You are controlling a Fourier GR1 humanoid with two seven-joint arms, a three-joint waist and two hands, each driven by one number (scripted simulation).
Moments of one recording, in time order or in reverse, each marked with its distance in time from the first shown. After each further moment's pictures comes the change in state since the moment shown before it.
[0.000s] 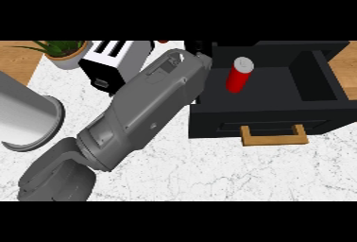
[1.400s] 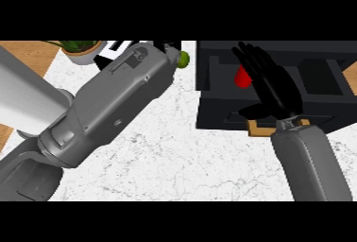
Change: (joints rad) left arm 0.107 0.158 0.001 -0.198 -0.098 0.037 0.168; right arm -0.586 -0.056 0.461 0.974 0.962 -0.454 -0.177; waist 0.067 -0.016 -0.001
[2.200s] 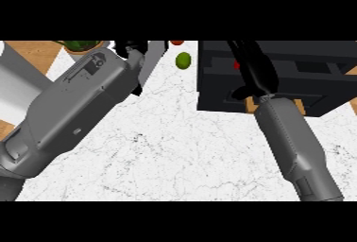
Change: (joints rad) left arm 0.147 0.173 0.009 -0.254 -0.075 0.009 0.114; right arm -0.285 0.007 -0.087 0.652 0.164 -0.421 -0.047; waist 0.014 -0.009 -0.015
